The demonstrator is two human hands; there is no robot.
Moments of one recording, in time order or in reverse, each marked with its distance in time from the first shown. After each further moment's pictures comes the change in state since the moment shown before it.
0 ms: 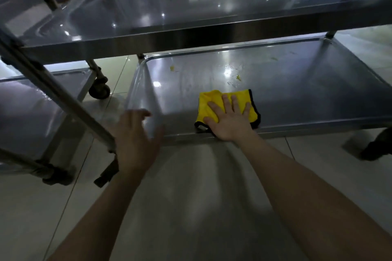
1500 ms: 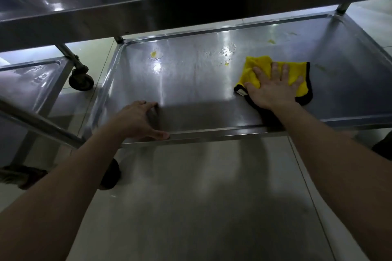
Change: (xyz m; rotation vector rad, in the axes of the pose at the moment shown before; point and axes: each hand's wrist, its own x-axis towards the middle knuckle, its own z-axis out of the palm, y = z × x) left_hand 0.089 0.016 0.042 0.281 -1.121 -0.132; right_hand 0.056 0.136 -0.038 -0.019 0.021 0.326
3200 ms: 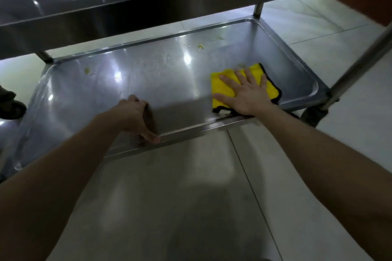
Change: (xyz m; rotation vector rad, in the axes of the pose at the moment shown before) left_hand 0.023 0.175 -0.011 0.226 -0.094 0.118; right_hand -0.029 0.138 -0.027 0.045 0.045 -0.121
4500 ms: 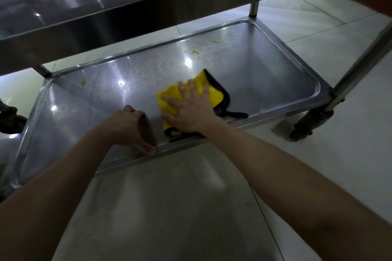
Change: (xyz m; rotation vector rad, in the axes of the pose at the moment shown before) left_hand -0.001 0.003 0.004 0.053 0.024 0.073; right_hand 0.005 -0.130 0.038 -0.115 -0.010 -0.304
